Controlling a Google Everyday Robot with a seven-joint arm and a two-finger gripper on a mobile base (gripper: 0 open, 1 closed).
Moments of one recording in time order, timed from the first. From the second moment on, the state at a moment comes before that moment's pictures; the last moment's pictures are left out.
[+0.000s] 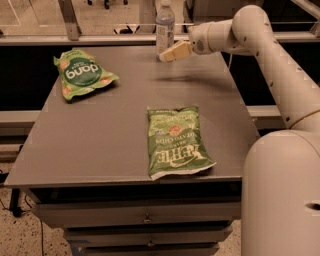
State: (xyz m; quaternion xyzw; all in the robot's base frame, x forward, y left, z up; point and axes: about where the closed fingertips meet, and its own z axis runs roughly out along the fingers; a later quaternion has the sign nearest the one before) arm 0.843 -0.075 0.902 -0.41 0.71 0.20 0.53
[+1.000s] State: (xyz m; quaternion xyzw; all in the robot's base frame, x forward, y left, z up) arm 0.871 -0.081 0.895 -0.35 0.72 0.19 0.57
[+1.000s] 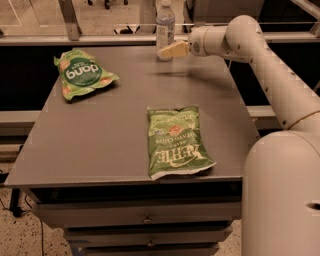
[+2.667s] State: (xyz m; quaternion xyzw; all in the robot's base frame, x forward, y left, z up) arm 0.901 -0.042 0.903 -0.37 0.70 0.20 0.57
